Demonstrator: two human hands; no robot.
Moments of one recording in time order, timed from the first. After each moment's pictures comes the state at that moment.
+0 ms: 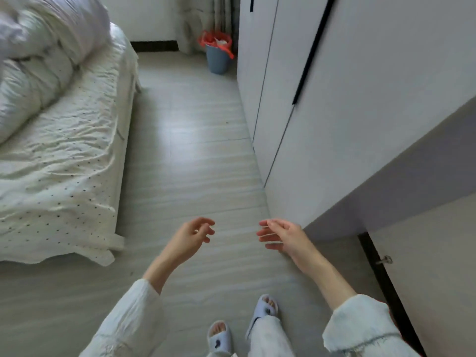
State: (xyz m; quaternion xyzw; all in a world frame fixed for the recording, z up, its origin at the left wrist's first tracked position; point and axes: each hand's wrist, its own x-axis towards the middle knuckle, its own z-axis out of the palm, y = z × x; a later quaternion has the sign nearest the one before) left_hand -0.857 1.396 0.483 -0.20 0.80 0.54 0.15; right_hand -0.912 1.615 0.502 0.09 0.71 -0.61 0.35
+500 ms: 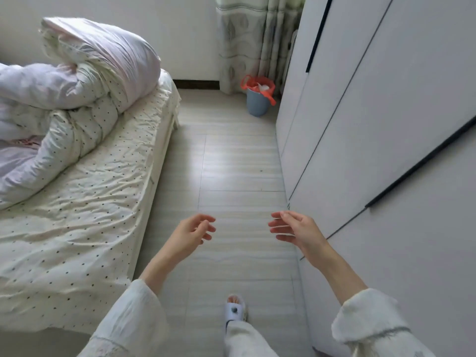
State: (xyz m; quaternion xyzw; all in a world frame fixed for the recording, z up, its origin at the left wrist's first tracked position) left_hand -1.096 1.195 0.518 -0.25 0.77 0.58 0.06; right_hand -1.200 1.412 0.526 0.03 0.72 -0.61 0.33
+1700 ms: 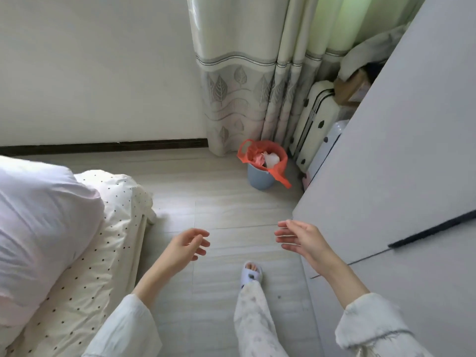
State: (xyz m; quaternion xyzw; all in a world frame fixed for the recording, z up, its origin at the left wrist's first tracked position) left_hand -1.902 0.781 0.490 -0.27 0.76 0.58 0.12; right_hand -2.009 1.023 0.495 0.11 0.70 -0.62 0.33
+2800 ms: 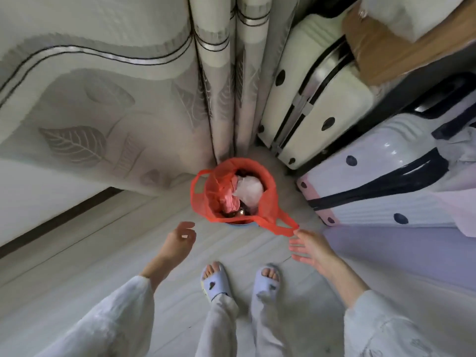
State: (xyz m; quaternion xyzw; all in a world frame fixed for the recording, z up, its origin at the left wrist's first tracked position) left_hand -2.595 0.646 0.222 -0.23 0.81 0.42 0.34; right_hand -2.563 0.925 0.226 0.51 0.57 -0.58 0.29
